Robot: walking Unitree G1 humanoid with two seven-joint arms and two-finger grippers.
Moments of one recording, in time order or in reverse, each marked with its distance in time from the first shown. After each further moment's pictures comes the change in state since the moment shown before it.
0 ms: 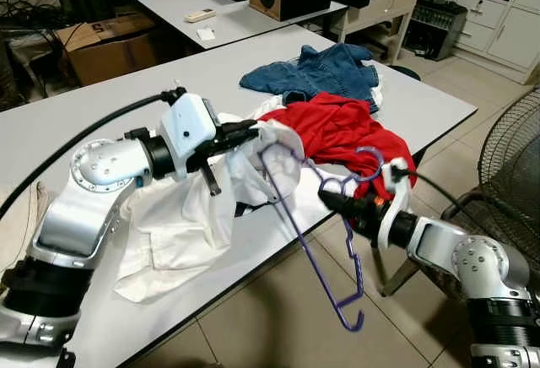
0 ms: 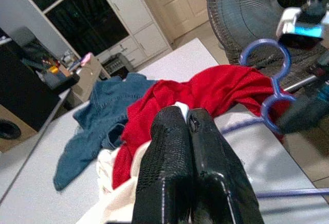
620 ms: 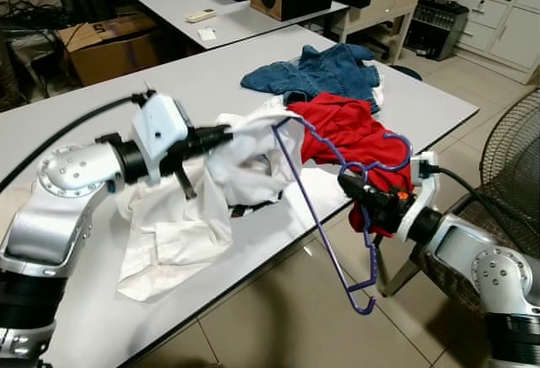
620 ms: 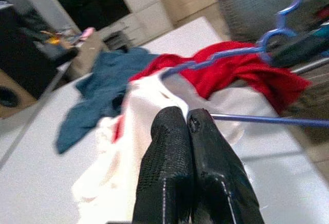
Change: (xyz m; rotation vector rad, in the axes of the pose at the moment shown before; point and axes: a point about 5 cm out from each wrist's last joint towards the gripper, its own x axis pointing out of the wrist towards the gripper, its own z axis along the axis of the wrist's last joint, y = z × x) left arm -0.026 0.000 -0.014 -0.084 0.077 -0.002; right arm -0.020 0.003 0.015 -0.058 -0.194 0.017
